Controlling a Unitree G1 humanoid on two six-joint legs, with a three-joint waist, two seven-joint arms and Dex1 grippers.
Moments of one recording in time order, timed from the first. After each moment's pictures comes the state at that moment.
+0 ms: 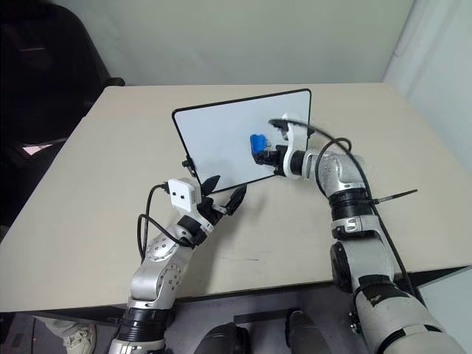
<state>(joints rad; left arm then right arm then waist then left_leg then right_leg) -0.24 0.15 0.03 -0.11 -0.30 0.20 -0.38 -1.11 -0.18 -0.15 0.59 0.44 0.95 0.56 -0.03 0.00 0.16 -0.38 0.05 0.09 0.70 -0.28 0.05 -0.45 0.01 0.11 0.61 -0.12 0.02</state>
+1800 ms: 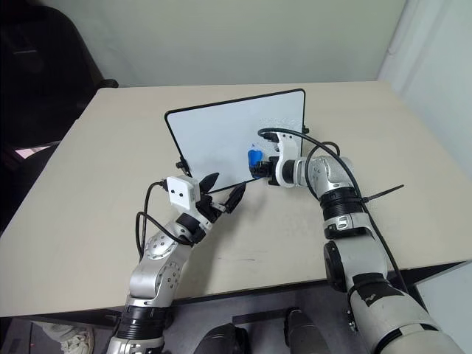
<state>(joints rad) -0.25 0.16 0.03 -0.12 -0.30 0.20 -0.38 -1.12 -0.14 -0.08 0.65 0.39 1.00 0.48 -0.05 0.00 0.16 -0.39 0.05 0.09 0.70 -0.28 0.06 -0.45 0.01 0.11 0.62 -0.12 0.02</state>
